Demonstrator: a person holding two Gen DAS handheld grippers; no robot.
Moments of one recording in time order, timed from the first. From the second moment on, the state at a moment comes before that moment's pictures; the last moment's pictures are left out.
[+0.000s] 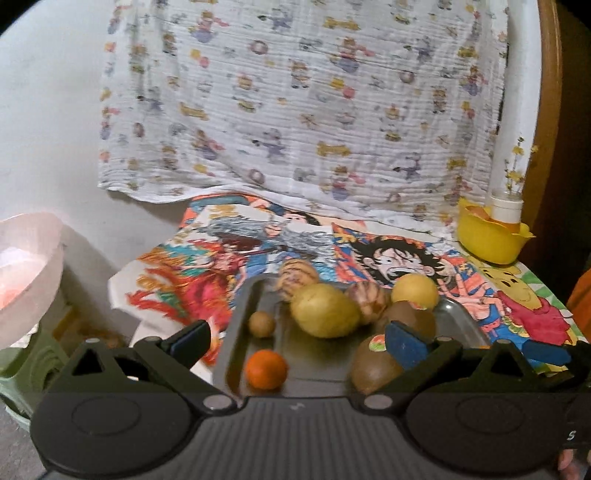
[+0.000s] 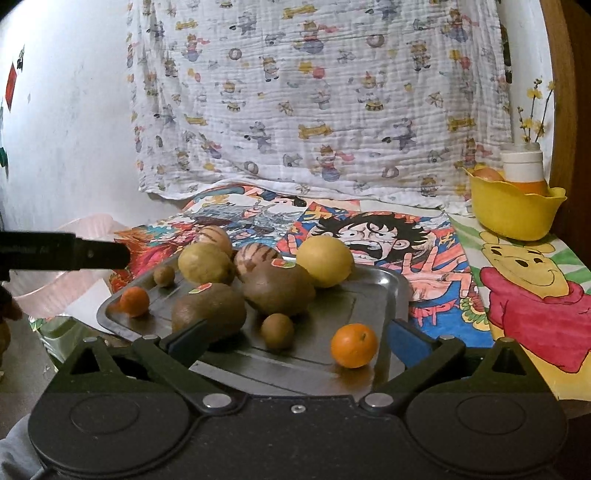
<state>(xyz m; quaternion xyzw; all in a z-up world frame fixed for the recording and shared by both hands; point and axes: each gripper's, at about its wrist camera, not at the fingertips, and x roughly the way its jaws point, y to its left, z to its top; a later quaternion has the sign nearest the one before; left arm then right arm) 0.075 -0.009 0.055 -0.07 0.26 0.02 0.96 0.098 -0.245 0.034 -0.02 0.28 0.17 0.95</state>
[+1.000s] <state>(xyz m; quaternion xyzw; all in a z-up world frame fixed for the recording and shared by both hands) 0.026 0.002 0.017 -0.08 0.25 0.02 0.96 0.056 -0.230 0.029 0.01 0.26 0.14 0.95</state>
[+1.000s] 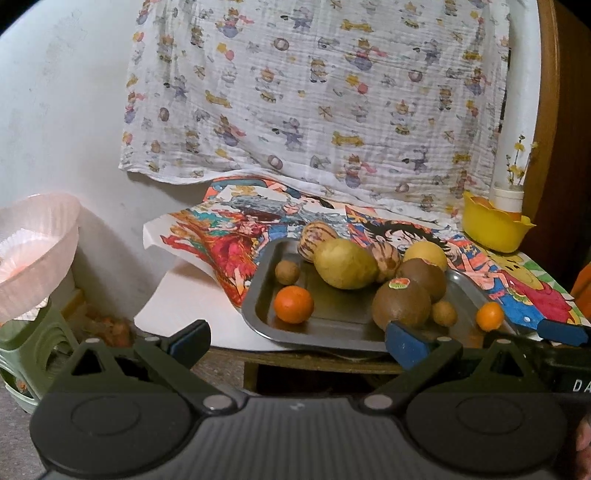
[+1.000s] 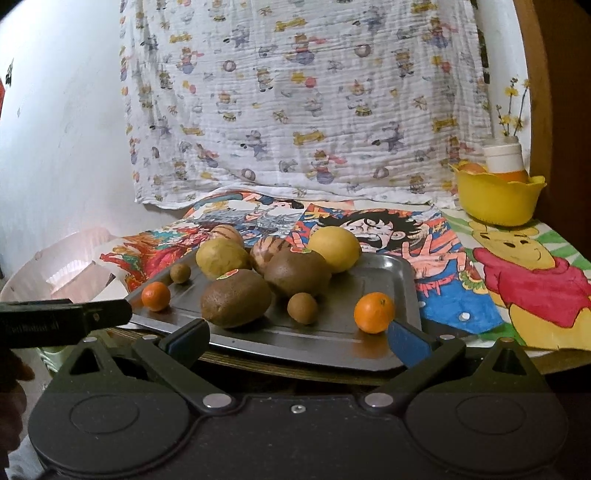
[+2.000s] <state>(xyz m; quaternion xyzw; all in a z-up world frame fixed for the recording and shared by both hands) 0.021 0.006 0.012 -0.09 0.26 0.03 0.96 0.056 -0.229 0.028 0.00 0.27 0.14 0.95</state>
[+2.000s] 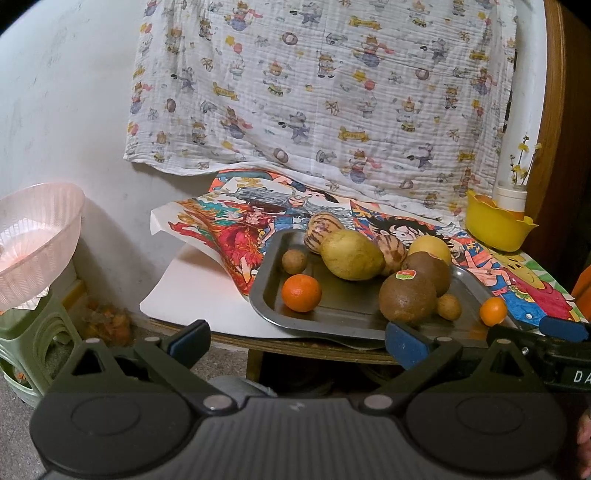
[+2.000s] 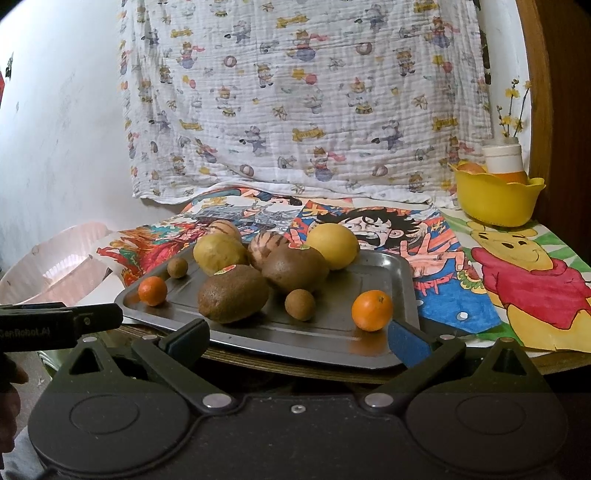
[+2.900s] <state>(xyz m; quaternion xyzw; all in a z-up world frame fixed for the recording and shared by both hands) 0.020 0.006 0.008 -0.10 0.28 0.04 0.95 0.055 -0.229 0.025 -0.01 0.27 0.15 0.95</state>
